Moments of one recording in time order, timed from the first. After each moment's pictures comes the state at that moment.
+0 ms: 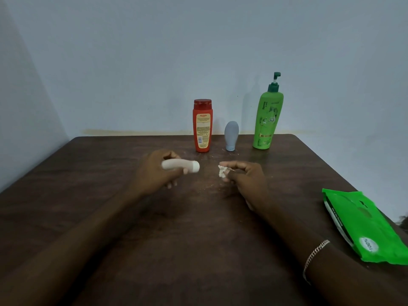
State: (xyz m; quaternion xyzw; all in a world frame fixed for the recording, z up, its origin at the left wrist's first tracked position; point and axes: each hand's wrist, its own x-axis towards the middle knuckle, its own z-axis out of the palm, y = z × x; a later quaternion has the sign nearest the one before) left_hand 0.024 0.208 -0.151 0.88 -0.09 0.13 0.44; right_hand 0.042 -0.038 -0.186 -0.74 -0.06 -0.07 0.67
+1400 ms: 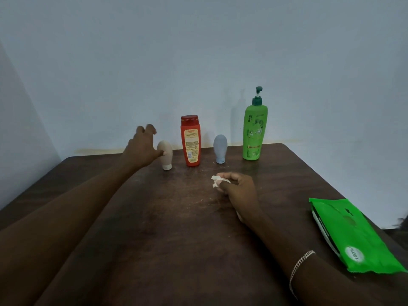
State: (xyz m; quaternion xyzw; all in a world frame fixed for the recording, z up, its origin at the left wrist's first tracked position) left_hand 0.141 0.226 -0.110 0.96 0.01 0.22 0.16; right_hand 0.066 -0.043 -0.208 -0.71 -0.03 -0.11 0.69
